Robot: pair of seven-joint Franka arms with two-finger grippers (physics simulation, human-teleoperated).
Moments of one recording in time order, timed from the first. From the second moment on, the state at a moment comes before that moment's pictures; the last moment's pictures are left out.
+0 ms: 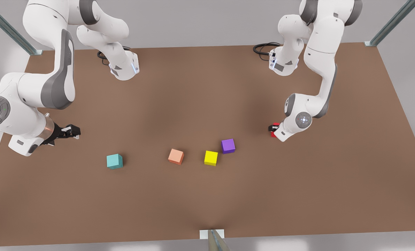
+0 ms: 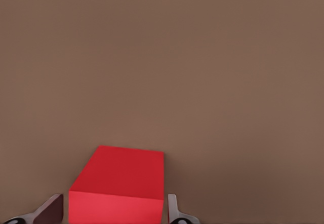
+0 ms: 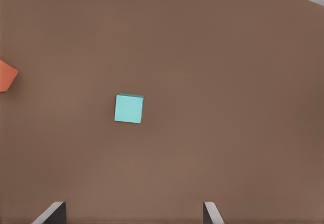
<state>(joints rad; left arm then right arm) -0.21 0.38 -0.01 -2.26 -0.05 2.38 -0.14 0.20 0.29 -0.25 -1.35 -0.02 1.53 -0.33</state>
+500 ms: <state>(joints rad) -0.21 0.38 -0.04 -2.21 -0.05 2.41 -0.18 0.20 0.29 -0.25 -1.35 -0.02 1.53 -0.32</state>
